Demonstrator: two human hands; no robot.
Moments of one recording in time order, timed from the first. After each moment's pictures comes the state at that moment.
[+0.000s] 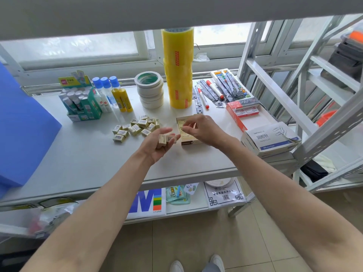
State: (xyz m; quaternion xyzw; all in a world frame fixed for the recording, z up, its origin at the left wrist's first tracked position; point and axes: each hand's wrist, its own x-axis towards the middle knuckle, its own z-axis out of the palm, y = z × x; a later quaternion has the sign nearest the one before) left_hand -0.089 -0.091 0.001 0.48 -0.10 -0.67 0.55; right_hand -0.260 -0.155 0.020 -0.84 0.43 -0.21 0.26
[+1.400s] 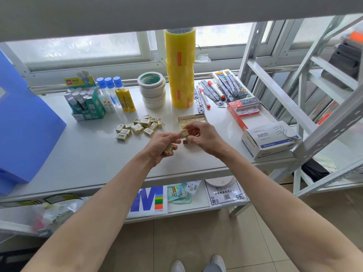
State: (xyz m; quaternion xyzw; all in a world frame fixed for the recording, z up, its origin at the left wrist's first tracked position) left_hand -0.091 -0.077 -0.002 0.56 -0.31 -0.63 0.44; right_hand -0.262 -0.123 0.006 -0.76 0.43 -0.29 0.39
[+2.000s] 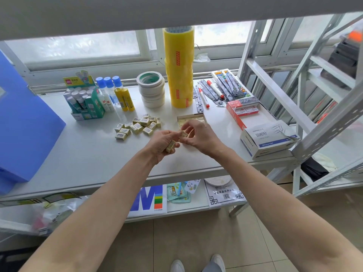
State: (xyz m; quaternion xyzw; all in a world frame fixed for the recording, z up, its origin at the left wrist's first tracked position) left_hand -0.100 -0.082 0.003 0.58 -0.31 -0.61 0.44; right_hand -0.257 -0.118 0.010 -0.79 0.44 -0.25 0.33
